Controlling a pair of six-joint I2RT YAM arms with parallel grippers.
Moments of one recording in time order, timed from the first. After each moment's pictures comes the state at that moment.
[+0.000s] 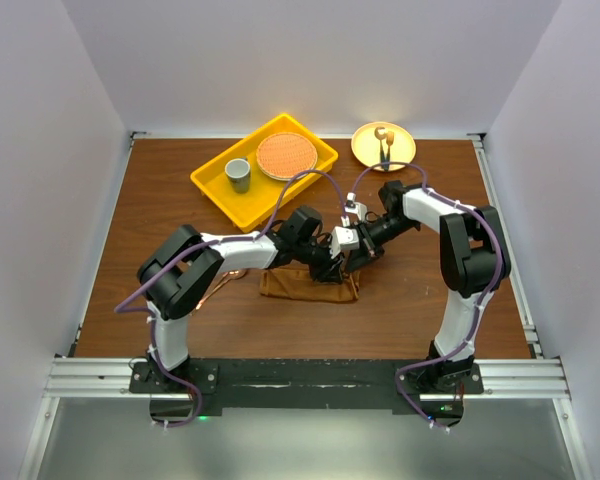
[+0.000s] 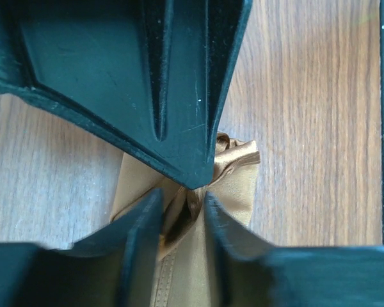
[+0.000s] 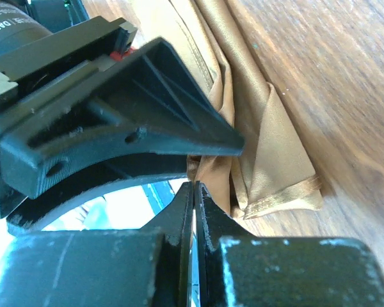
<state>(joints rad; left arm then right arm) -0.79 1.91 1.11 0.04 0.66 0.25 0.24 1.94 1.27 -0.99 -0.96 -0.33</state>
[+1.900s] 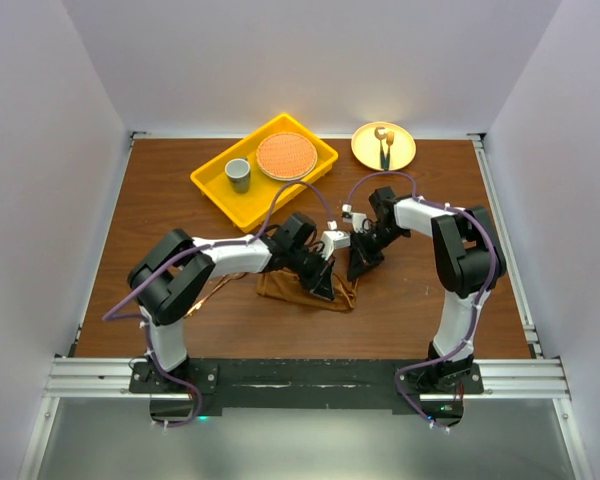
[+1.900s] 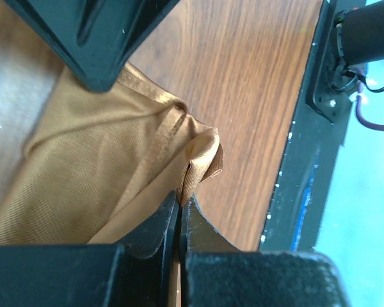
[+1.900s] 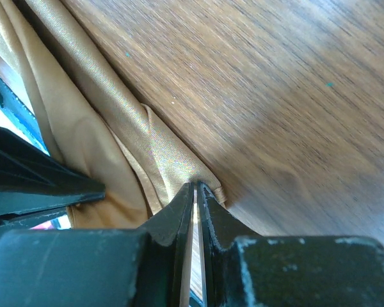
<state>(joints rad) -0.79 1.85 1.05 -0.10 0.72 -0.14 0.29 1.95 1.19 -0.77 -0.66 -0.12</state>
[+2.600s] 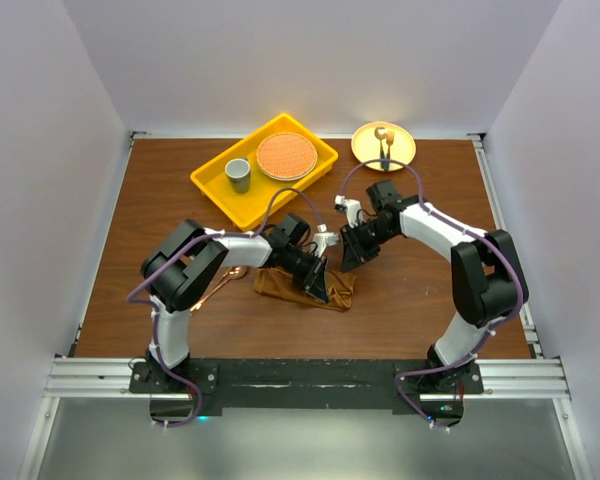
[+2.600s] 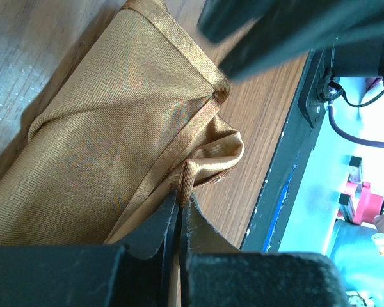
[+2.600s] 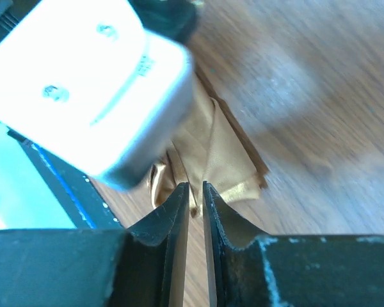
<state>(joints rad) -0.72 1.97 1.06 -0.10 0.84 -0.27 0.35 1.72 1.14 -0.71 -0.66 -0.18</state>
